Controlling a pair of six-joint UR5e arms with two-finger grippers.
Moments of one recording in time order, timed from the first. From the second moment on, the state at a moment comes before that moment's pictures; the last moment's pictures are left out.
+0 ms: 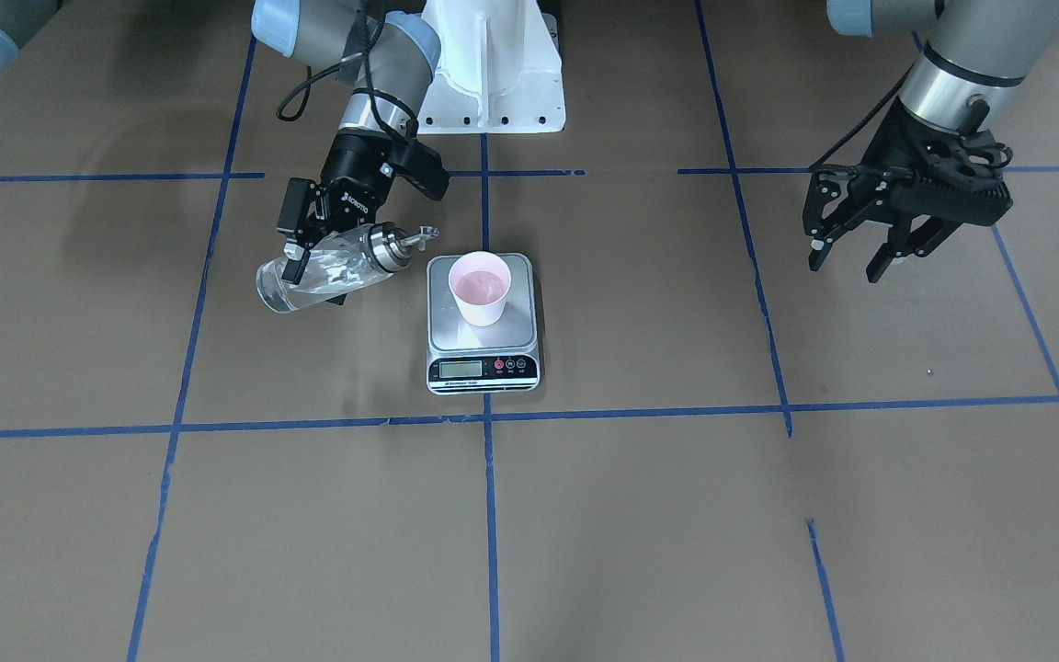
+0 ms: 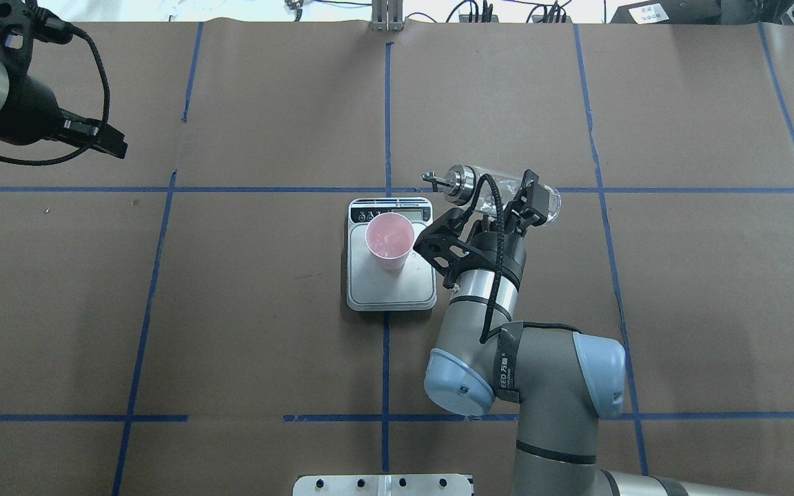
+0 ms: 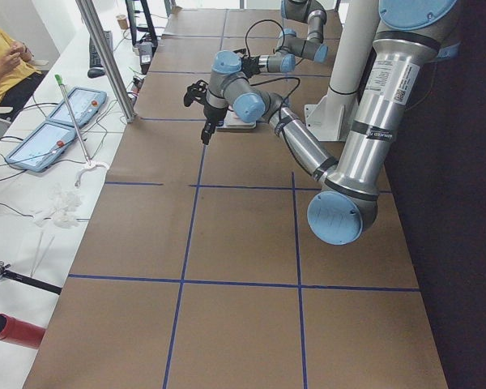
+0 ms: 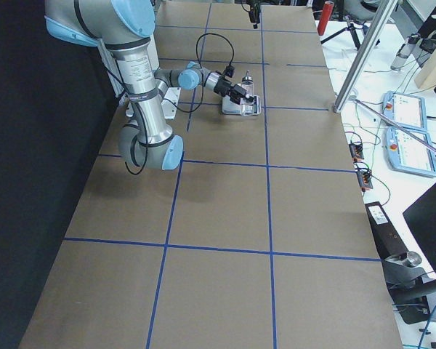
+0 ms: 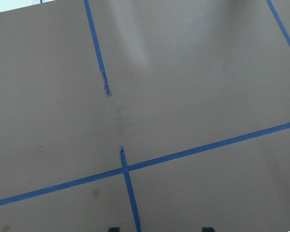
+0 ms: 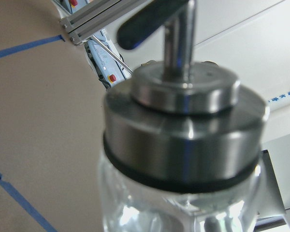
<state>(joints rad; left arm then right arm) -0.98 -1.85 -2.05 -1.62 -2.04 -0.66 0.24 -1.05 1.85 -2.02 0.48 0.93</state>
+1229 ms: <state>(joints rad) -0.98 -1.85 -2.06 -1.62 -2.04 -0.66 0.26 -1.42 1.90 -1.32 0.62 1.49</state>
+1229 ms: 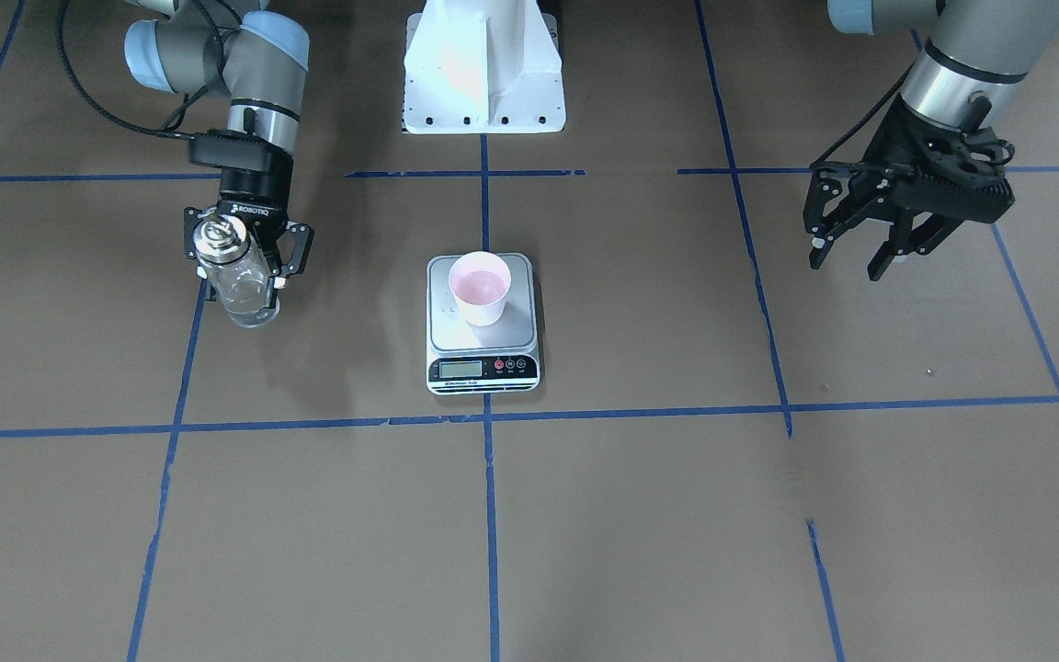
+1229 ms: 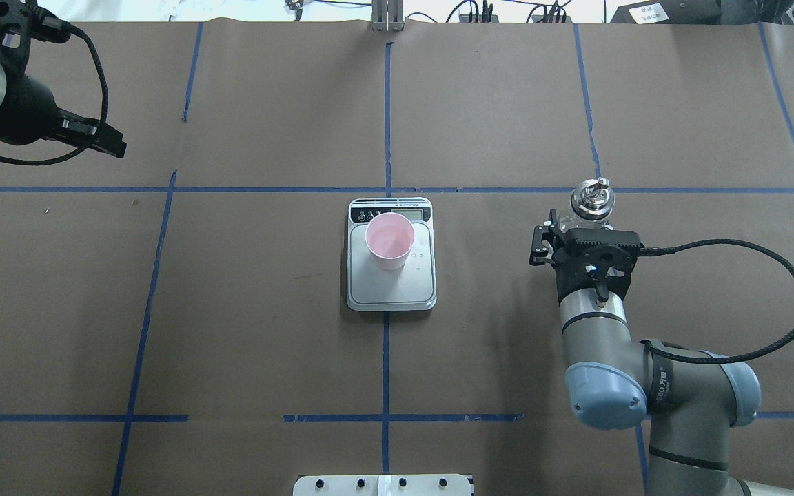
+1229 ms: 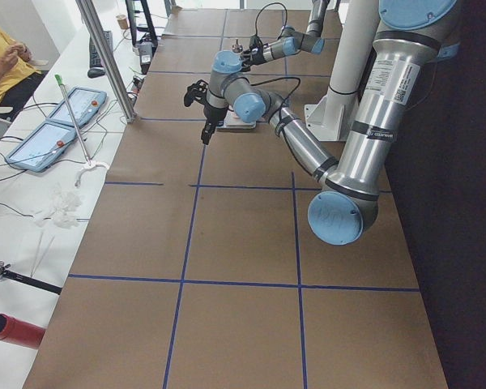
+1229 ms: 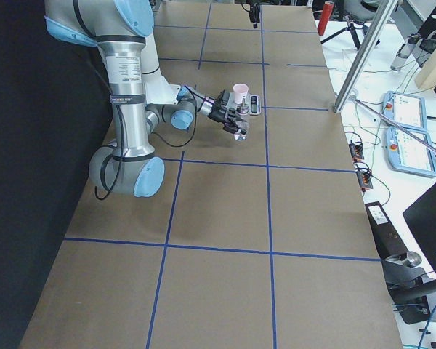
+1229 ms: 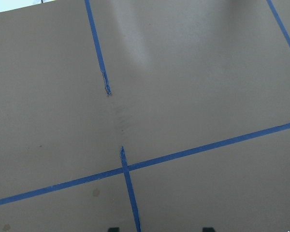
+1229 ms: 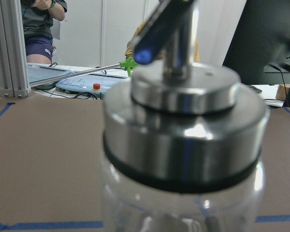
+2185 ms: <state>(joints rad) -0.98 -1.85 -2.06 -1.62 -2.03 -0.67 0.27 -1.50 1.87 -1.32 0.68 1.62</state>
